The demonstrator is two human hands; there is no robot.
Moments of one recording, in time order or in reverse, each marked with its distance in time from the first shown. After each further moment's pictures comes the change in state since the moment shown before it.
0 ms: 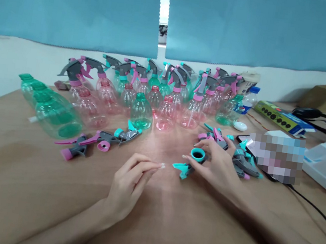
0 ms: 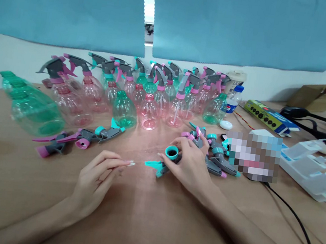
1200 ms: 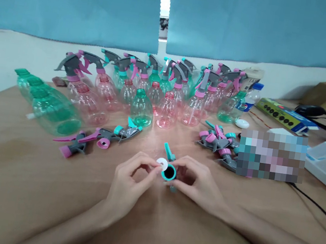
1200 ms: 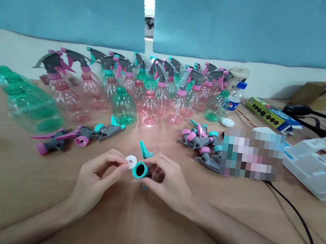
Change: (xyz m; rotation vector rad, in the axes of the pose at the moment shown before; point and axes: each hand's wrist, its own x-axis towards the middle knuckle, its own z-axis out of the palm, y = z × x) left_hand -0.002 0.004 0.004 -0.297 -0.018 -0.320; right_hand -0.023 -0.039 0.015 0.574 -0.360 0.069
